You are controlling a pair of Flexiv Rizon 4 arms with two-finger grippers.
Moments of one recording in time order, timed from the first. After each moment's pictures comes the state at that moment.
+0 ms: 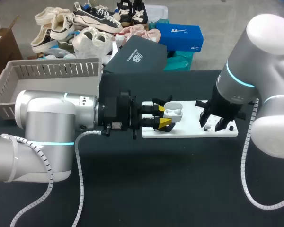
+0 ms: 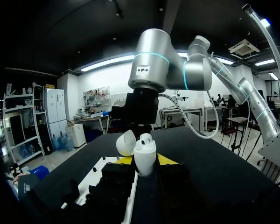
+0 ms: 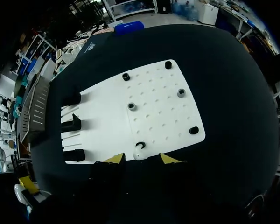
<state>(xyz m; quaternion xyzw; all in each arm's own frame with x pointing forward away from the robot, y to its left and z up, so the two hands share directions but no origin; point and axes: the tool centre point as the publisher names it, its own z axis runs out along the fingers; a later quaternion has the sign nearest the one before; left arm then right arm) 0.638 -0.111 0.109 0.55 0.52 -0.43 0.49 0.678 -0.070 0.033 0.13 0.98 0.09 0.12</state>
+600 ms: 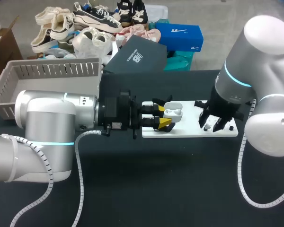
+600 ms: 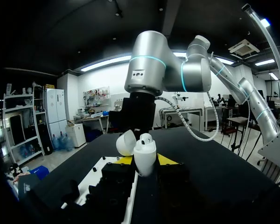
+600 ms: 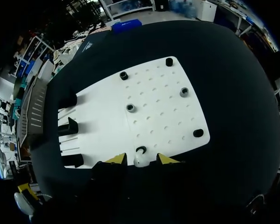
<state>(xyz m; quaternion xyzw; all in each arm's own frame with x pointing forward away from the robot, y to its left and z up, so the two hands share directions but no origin) 0.638 -0.111 0.109 0.55 0.52 -0.43 0.49 0.684 -0.068 0.024 0.14 0.98 0.09 0.11</state>
